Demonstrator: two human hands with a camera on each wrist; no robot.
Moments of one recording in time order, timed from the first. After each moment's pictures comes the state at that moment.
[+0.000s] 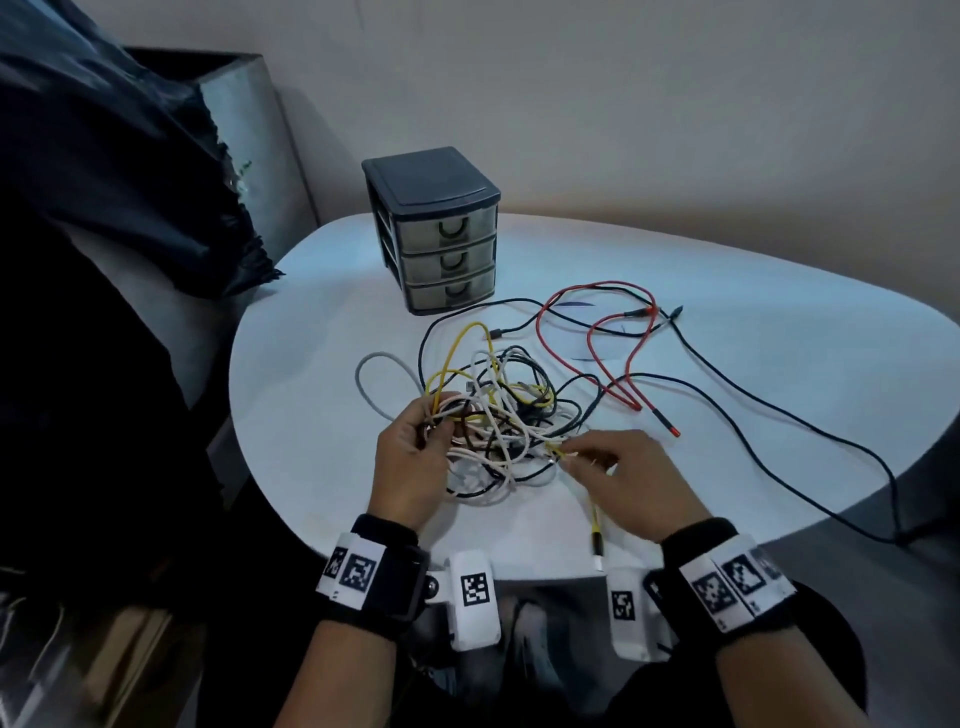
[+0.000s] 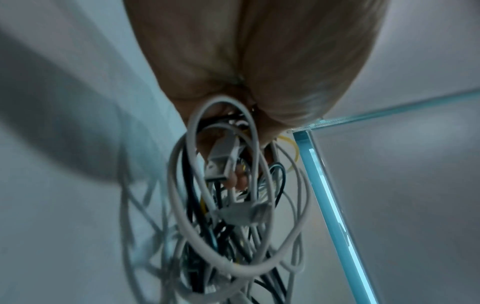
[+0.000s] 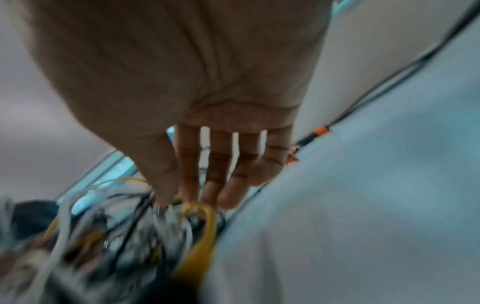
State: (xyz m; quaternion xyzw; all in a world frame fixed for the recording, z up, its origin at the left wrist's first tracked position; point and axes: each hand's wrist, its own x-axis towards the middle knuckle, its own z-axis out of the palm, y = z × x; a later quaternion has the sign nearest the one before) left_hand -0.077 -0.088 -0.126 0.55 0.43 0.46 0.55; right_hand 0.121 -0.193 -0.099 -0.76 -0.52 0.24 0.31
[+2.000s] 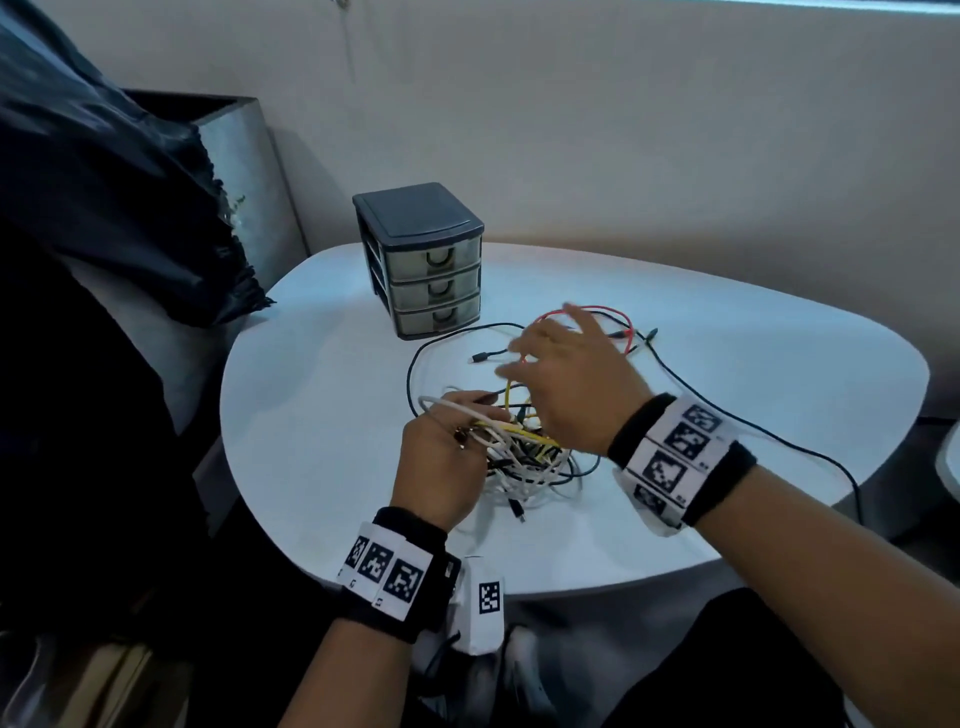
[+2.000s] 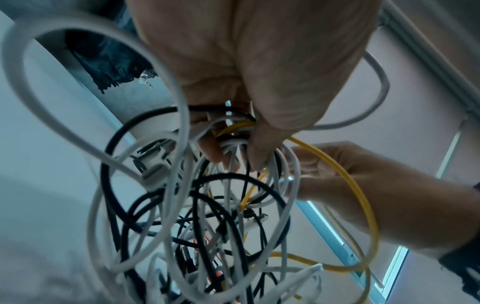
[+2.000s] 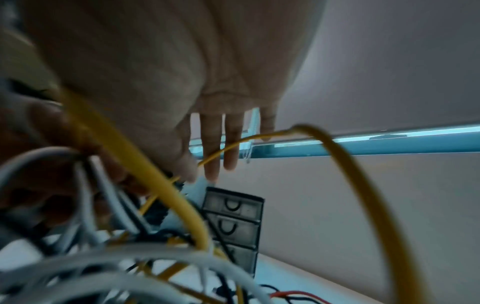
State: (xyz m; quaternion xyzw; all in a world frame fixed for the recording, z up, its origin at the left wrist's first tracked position) left_hand -0.052 -0.103 -0.078 0.70 0.36 0.44 0.44; right_hand 0.119 -0.129 -0.012 -0.61 -0.77 -0.19 0.04
